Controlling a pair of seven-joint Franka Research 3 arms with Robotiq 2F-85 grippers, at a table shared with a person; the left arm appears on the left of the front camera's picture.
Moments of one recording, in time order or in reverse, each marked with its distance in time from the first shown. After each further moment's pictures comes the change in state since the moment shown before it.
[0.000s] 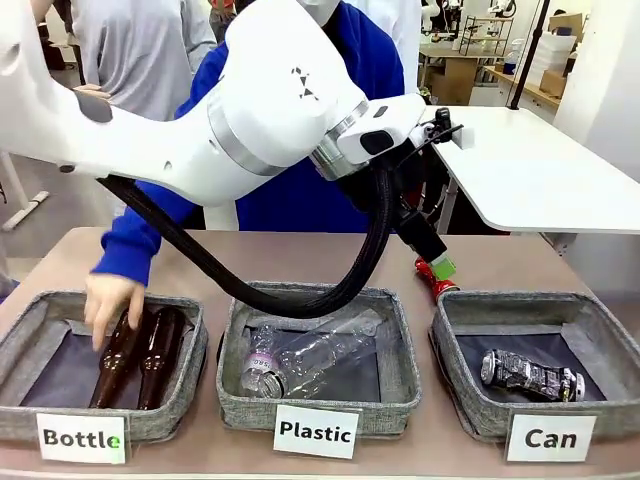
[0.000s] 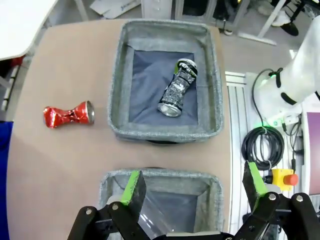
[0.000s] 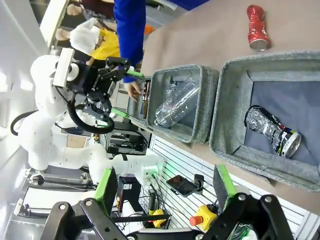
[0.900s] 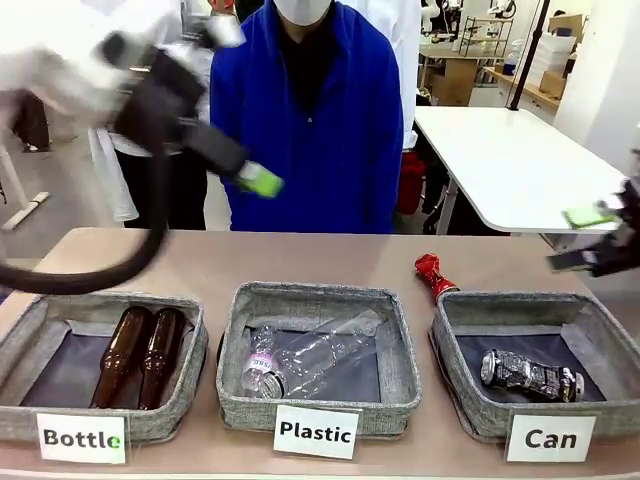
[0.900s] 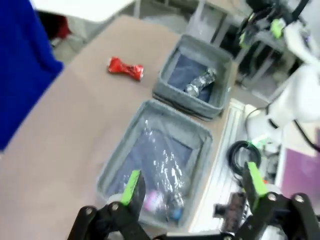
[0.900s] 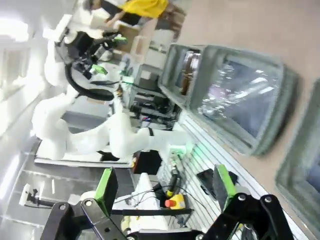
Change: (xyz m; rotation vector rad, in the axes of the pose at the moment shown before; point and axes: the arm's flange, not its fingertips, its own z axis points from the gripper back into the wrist) left arm -0.168 -0.024 0.222 0.100 -0.294 0.357; right arm 0.033 0.059 -0.145 0.181 0.250 0.095
